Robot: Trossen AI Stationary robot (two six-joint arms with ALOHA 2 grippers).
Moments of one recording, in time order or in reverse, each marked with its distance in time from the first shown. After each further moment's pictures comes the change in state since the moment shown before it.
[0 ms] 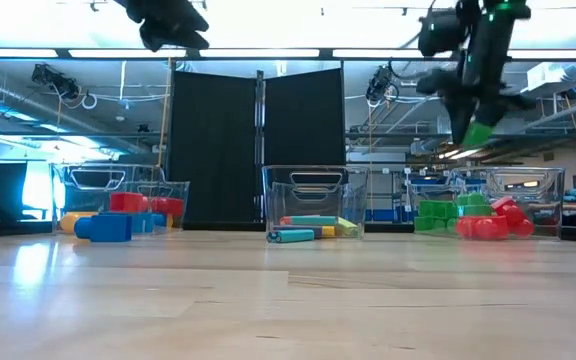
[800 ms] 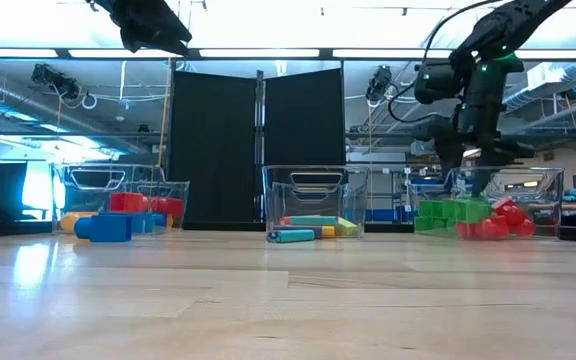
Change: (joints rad) left arm 0.095 -0.097 0.000 -0.108 -0.047 -0.003; right arm -0.061 0.083 -0.232 0.290 -0.093 0.027
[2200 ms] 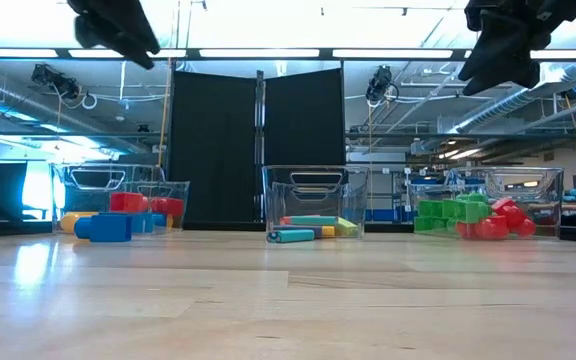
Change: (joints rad) left arm -0.429 0.225 0.125 -0.389 -0.291 -0.642; right arm 0.726 -0.497 0.002 0.018 0.272 -0.079
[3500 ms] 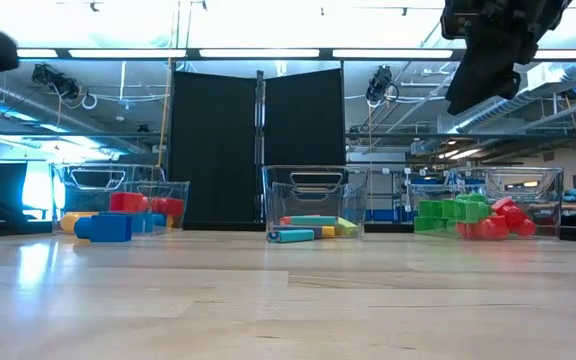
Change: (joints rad) left arm -0.535 0.565 0.055 0.013 0.406 0.050; right arm 0.138 0.234 0.000 0.114 0.013 -0.019
